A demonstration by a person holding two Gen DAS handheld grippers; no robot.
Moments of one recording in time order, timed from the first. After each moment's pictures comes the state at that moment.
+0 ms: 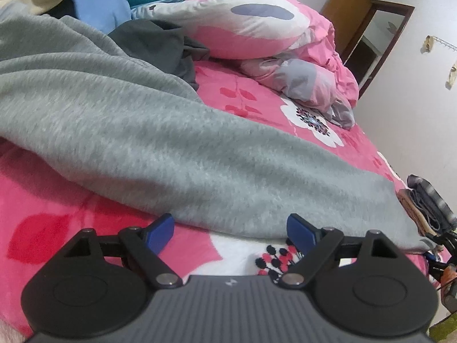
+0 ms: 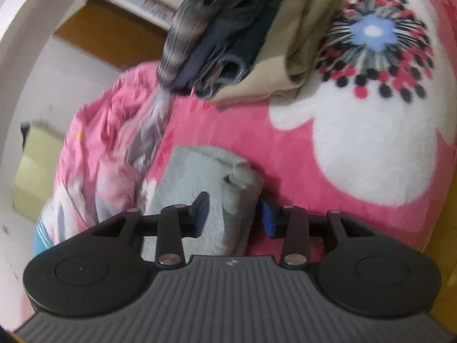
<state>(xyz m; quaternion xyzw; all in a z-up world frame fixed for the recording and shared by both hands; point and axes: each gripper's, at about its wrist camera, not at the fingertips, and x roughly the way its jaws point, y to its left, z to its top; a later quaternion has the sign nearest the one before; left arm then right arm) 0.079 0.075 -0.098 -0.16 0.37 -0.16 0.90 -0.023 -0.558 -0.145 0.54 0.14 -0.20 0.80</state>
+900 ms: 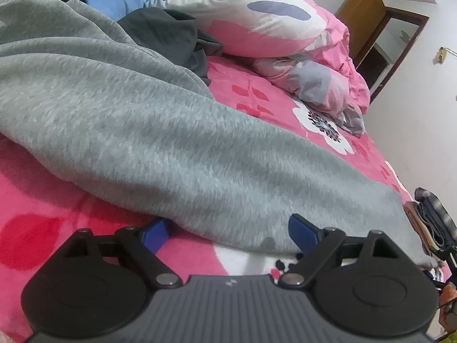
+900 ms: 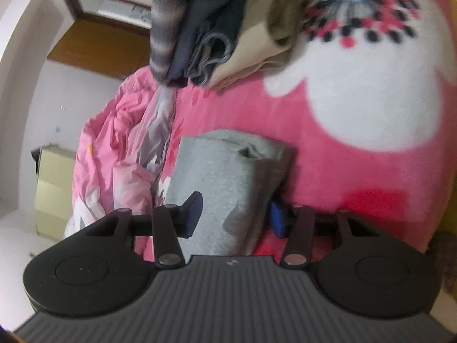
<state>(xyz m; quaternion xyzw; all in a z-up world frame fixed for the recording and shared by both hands) 0.102 0.069 -0.108 -0.19 0.38 -0.14 0.90 -0.010 -0.550 -0.159 0.59 0.13 -0.16 0.78</state>
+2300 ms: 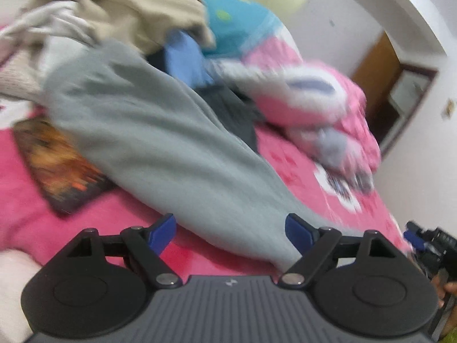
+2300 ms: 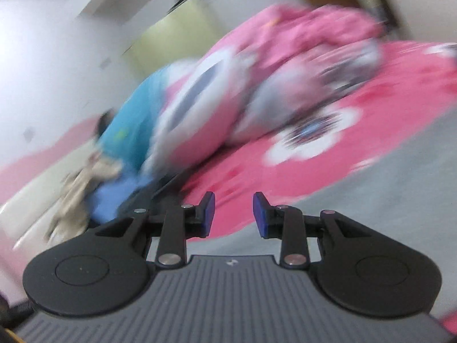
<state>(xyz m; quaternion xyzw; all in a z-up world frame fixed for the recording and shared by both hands) 0.032 0.194 -0.066 -0.25 0.28 -0.07 0.93 0.085 -0.319 -0.048 0.24 0.19 0.14 0.94</state>
